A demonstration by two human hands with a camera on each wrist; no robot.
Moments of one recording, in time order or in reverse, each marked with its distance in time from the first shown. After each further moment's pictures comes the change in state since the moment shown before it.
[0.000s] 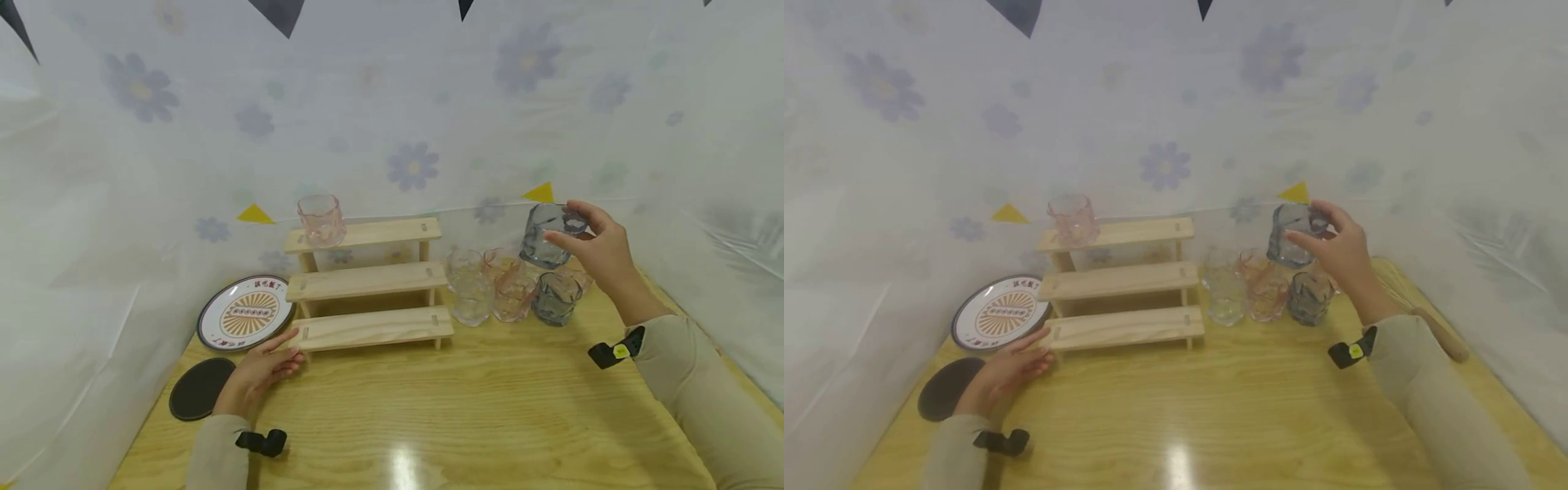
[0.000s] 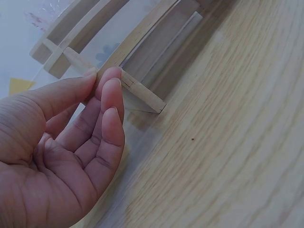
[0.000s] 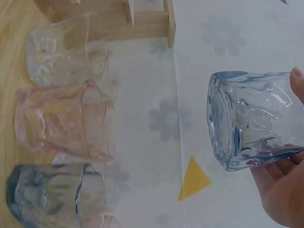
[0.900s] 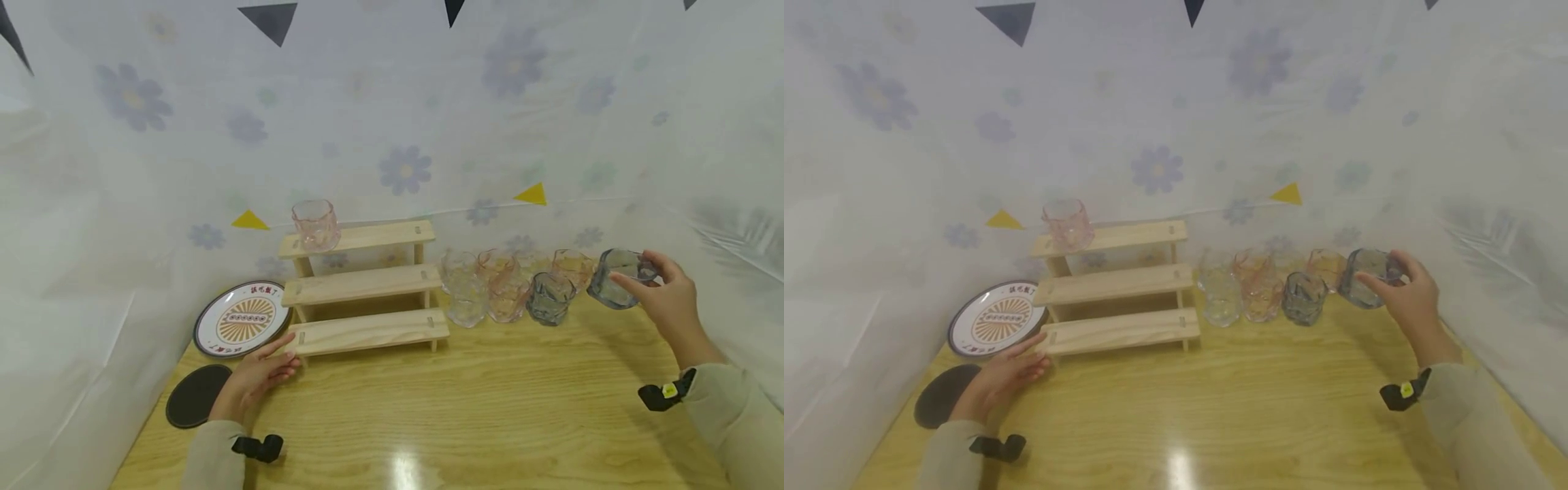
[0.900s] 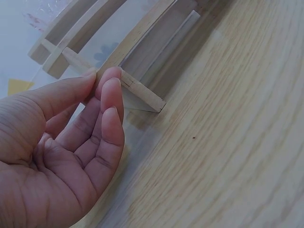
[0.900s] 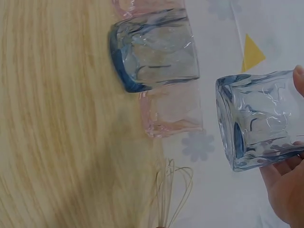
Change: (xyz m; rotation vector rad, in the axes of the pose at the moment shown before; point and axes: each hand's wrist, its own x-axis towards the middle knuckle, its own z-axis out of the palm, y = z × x) left_hand -0.002 0.003 0.003 0.000 0.007 -0.014; right_hand -0.052 0.108 -0.062 -0.072 0.102 0.269
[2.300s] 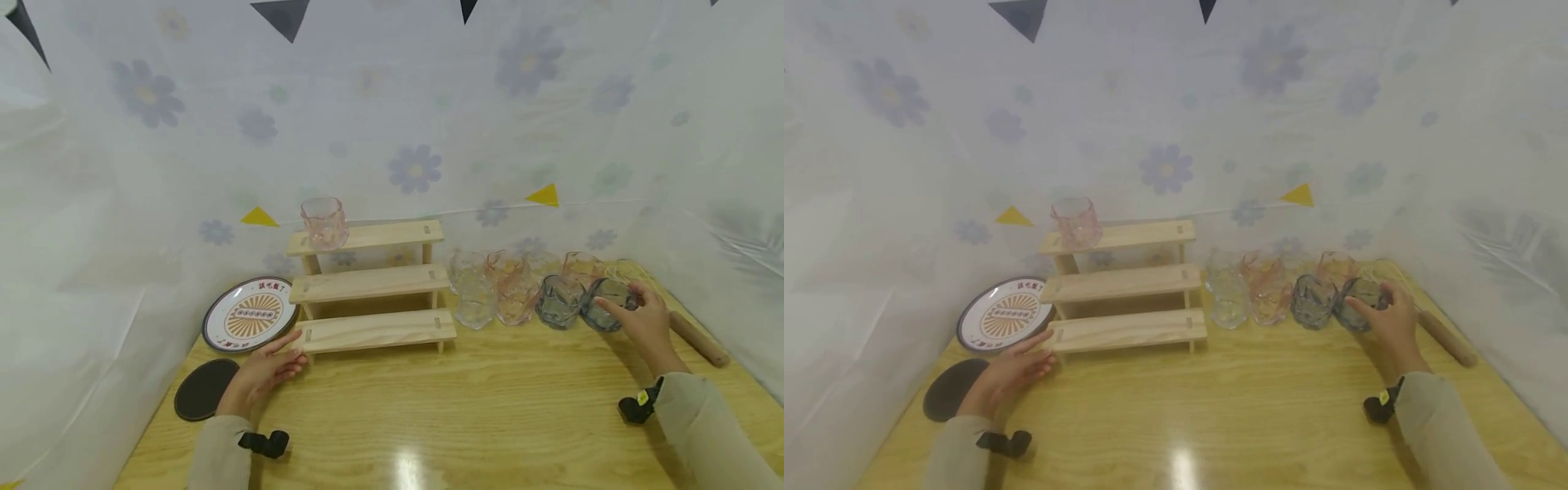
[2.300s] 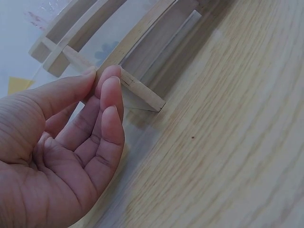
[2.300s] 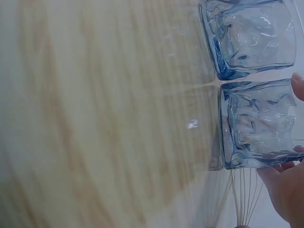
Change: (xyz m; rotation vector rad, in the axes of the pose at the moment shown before) left_hand 0.002 -0.004 0.000 -0.010 0.019 0.000; right_hand 0.009 0.055 0.048 -0.021 -0.037 0.040
